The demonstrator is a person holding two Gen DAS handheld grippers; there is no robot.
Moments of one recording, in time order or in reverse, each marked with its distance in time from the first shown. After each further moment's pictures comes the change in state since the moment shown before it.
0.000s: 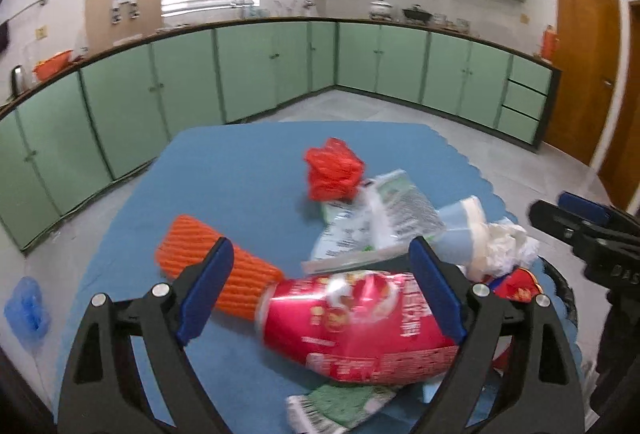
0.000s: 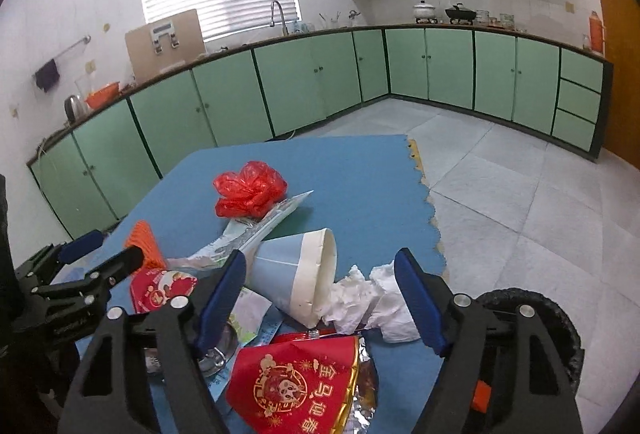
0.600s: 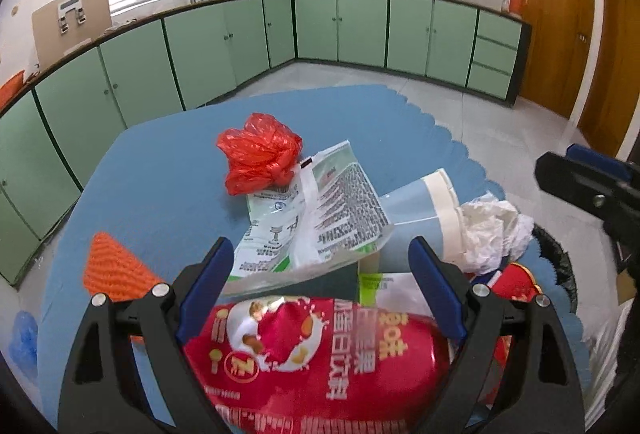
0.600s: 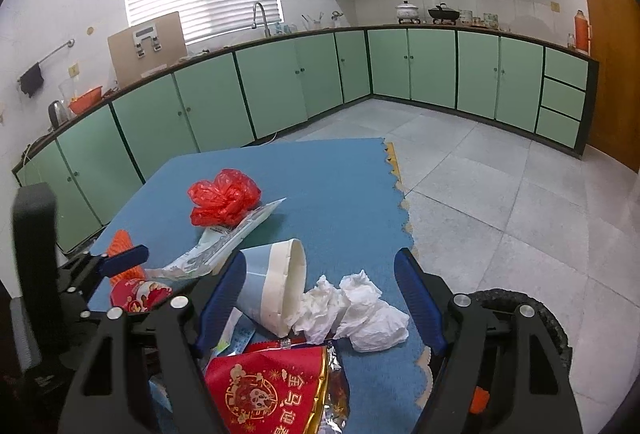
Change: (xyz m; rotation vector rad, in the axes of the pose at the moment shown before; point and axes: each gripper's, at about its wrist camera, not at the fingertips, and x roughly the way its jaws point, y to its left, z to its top) left arm 0.064 -0.059 -0.001 0.122 0.114 -0.063; right arm 0.005 -0.020 0.010 0.033 0.000 -0.040
